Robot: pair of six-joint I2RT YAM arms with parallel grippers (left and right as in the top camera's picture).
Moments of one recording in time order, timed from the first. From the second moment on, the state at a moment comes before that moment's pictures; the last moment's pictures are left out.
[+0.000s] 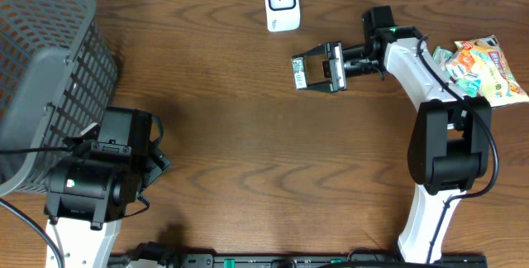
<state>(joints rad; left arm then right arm) -0.16 1.00 1.21 -1.54 -0.32 -0.91 0.13 2.13 1.64 -0.91 -1.36 1.21</state>
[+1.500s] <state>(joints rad) -0.16 1.00 1.21 -1.54 -0.32 -0.91 0.71 2.13 1.63 -1.05 0.30 1.04</state>
